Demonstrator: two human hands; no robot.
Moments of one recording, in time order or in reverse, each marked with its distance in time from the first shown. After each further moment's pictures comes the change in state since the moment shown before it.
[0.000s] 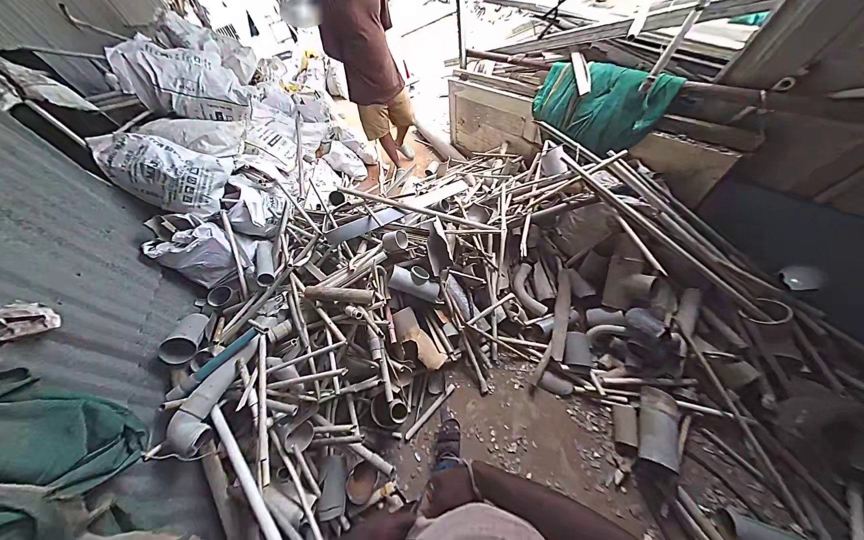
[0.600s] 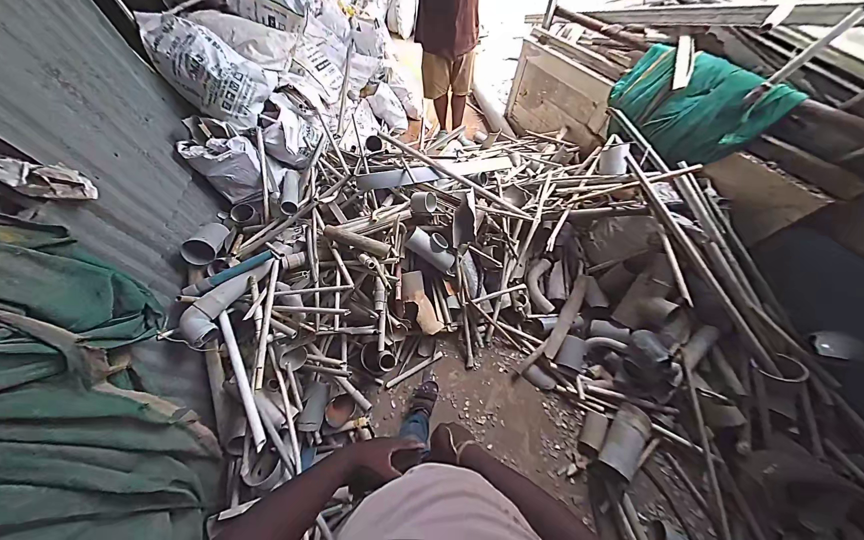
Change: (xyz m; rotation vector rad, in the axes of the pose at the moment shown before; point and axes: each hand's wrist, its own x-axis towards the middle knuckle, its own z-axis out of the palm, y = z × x) left_hand 0.036 -0.013 0.007 0.238 -0.130 0.500; right_hand -0.039 -0.004 0.020 -0.256 0.188 0.455
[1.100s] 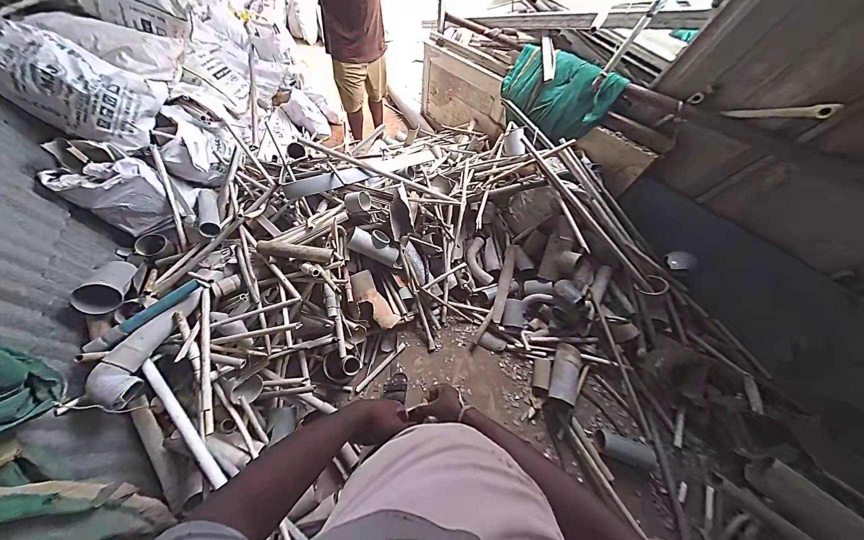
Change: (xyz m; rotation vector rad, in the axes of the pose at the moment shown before) left_hand 0.056 0.072 -0.019 0.348 -0.201 -0.226; right_hand -0.010 0.057 0.023 0.796 0.345 0.087
